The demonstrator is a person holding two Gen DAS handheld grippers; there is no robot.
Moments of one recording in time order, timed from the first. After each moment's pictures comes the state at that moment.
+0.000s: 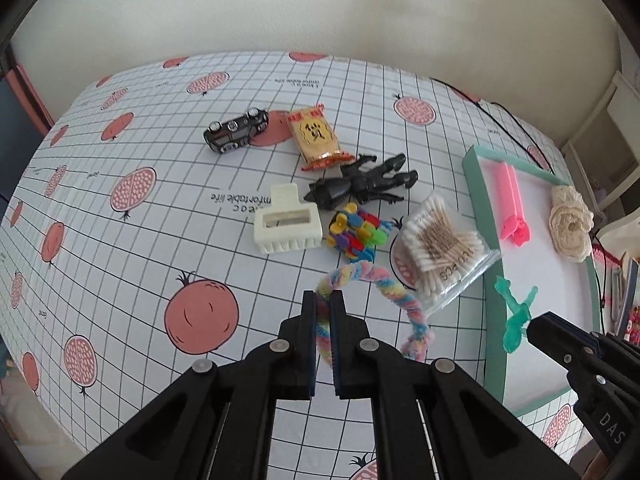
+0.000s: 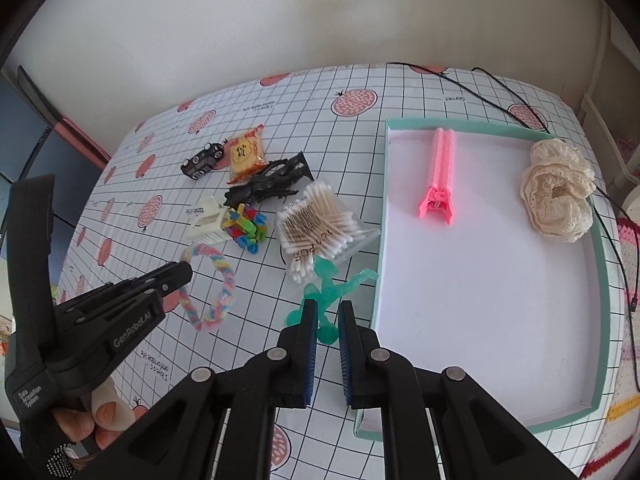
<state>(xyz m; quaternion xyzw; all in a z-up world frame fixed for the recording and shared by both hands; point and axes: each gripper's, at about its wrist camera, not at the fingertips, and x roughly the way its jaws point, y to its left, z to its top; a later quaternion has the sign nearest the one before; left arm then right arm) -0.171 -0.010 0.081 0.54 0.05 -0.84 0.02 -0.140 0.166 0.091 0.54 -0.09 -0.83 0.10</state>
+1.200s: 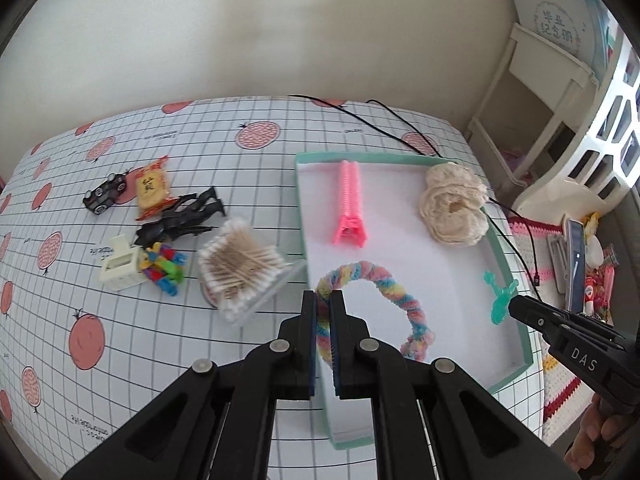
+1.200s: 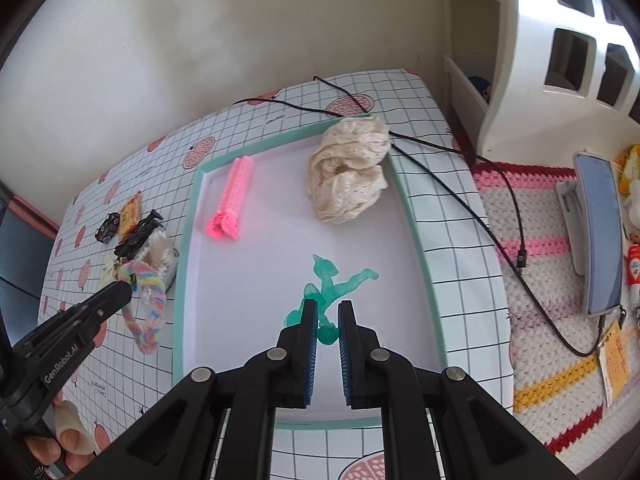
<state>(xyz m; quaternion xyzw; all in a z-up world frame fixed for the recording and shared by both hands) -0.163 0.137 0.107 0.50 0.02 -0.86 -0.10 -0.108 0.333 0.091 0.52 -0.15 -0.84 -0.03</state>
